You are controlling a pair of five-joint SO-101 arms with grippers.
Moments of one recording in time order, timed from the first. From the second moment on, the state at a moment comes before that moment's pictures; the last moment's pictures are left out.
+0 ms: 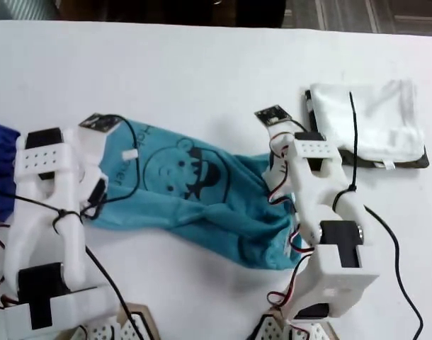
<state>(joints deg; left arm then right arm) -20.0 -9.7 26.7 89.6 -28.2 -4.1 11.7 23.6 61.1 25.7</state>
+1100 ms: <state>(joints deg) -20.0 -9.7 10.8 96.9 -25.3 -4.5 35.2 -33.5 60.8 25.7</state>
